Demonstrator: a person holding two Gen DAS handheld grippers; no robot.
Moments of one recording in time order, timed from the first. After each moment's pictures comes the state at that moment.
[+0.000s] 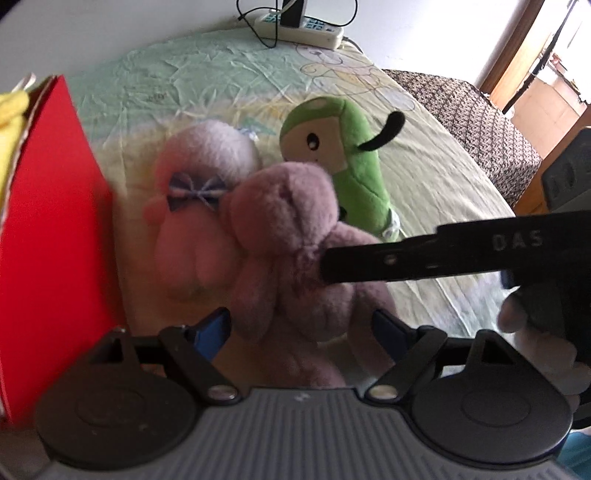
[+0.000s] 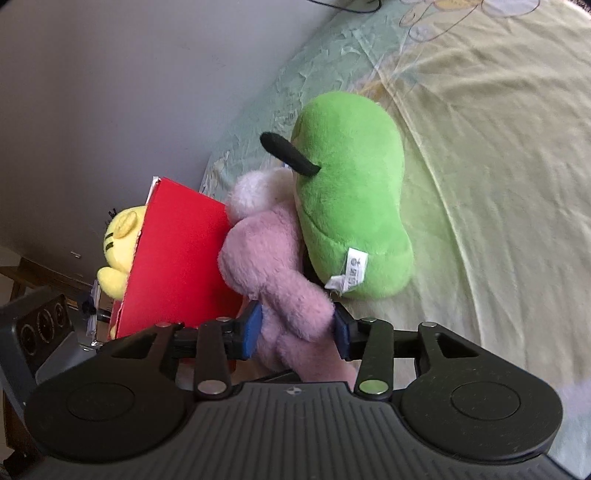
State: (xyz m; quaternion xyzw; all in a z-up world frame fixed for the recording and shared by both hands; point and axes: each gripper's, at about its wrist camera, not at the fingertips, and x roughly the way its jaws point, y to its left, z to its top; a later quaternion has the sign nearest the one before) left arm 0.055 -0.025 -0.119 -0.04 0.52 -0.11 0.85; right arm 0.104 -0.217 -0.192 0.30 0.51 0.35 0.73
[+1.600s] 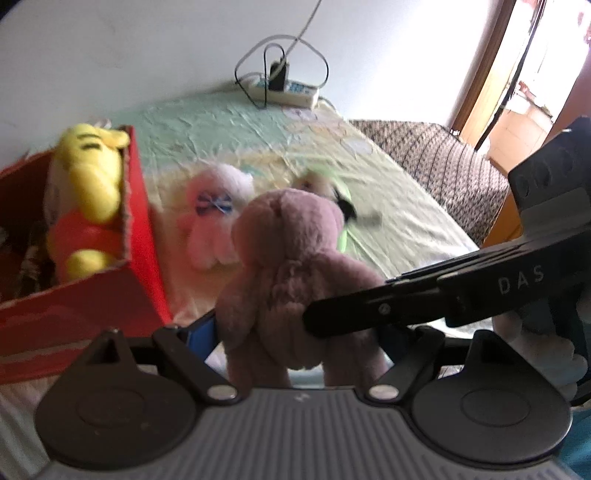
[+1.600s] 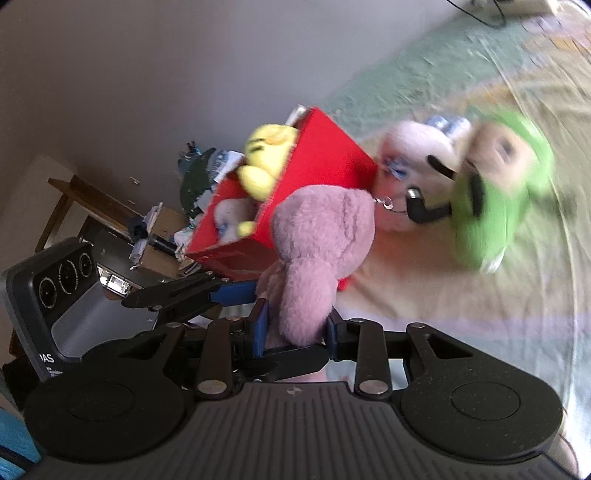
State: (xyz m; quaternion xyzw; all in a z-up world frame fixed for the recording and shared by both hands) left arm -0.048 -0.004 -0.051 -0.03 0.43 -0.12 0.90; right arm 0.002 -0.205 -0.109 0.22 0.45 0.48 0.72
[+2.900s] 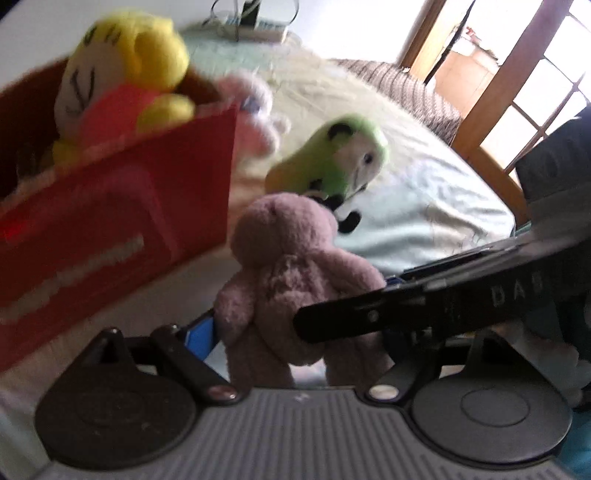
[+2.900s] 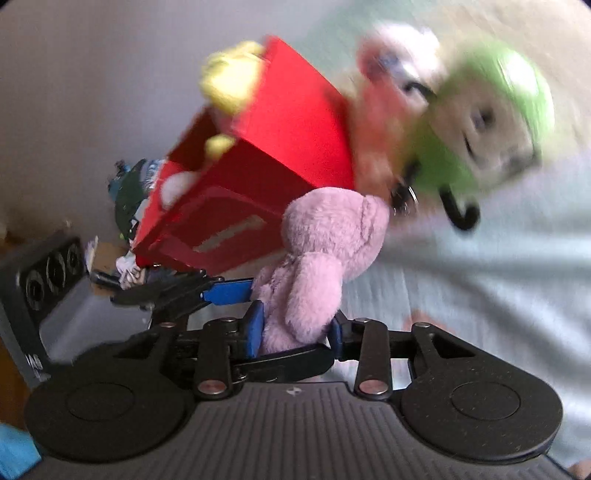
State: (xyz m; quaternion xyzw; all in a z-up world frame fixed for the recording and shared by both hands) left arm -0.079 0.086 -0.097 -0.01 0.48 -0.24 0.84; right arm -0.074 -0.100 -0.131 0.22 0.47 0.34 0.79
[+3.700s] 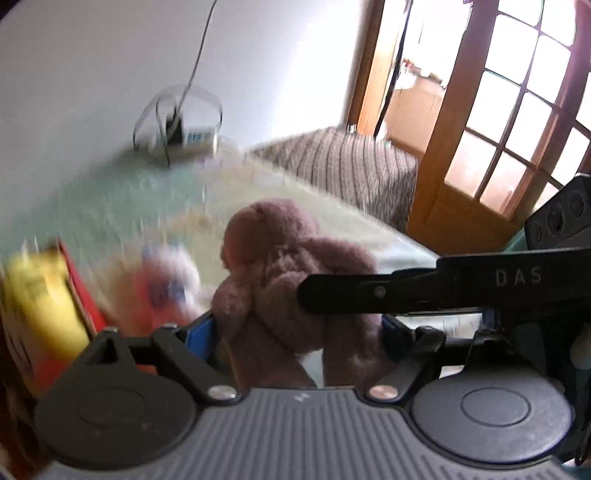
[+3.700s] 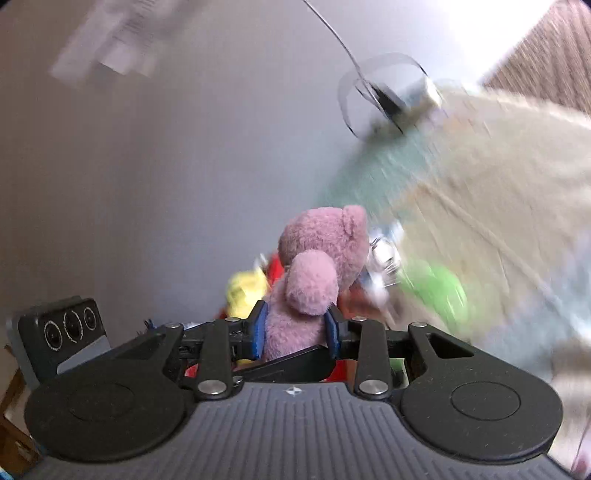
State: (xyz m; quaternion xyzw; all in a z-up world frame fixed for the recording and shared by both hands) left arm -0.022 0.001 -0.012 0.05 0.35 -0.30 0.88; right arm -0.051 -0.204 -0.081 0.37 0.26 0.27 0.85
